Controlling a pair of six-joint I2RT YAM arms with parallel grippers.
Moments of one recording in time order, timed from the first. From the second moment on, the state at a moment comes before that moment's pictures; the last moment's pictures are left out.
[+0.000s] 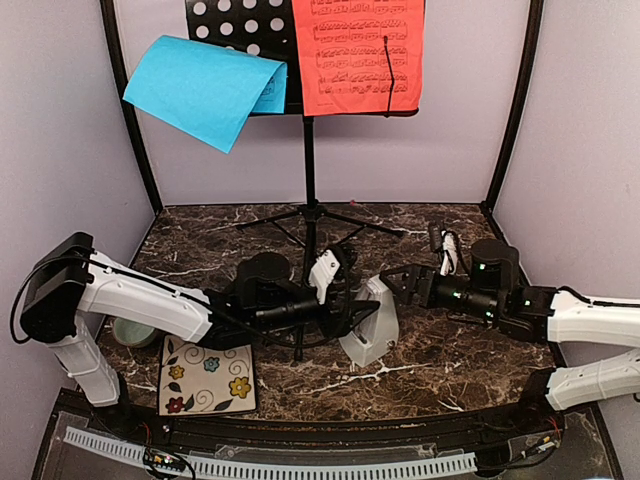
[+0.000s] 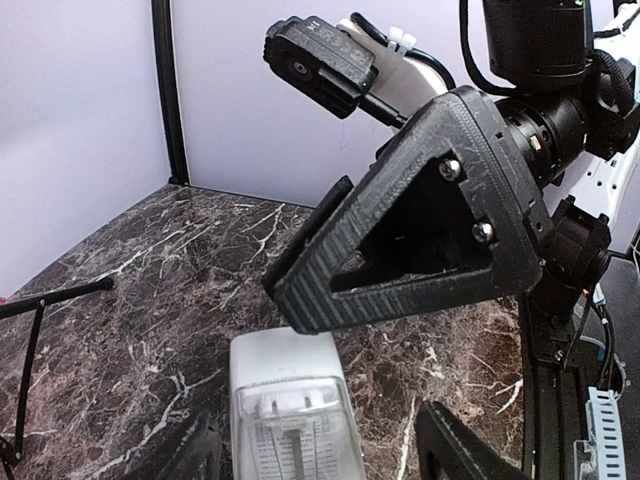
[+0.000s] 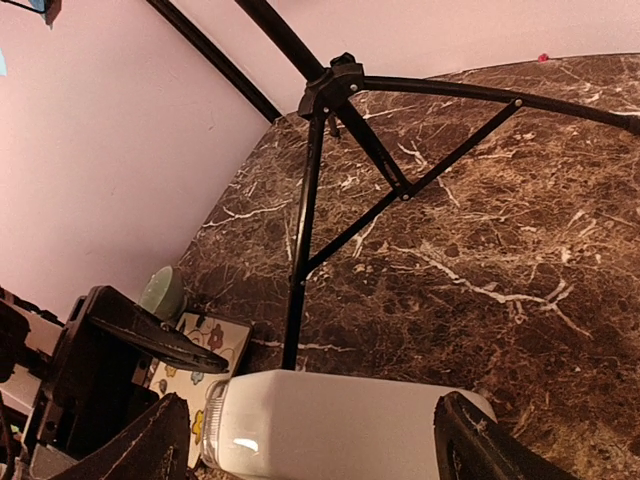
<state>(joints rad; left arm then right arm) -1.13 1.69 0.91 0.64 0.05 -0.01 0.85 1.01 0.53 0.17 -0.03 0.65</state>
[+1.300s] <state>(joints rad) -1.13 1.75 0.98 0.62 0.01 0.02 0.84 1.05 0.42 0.37 -0.05 0.72</state>
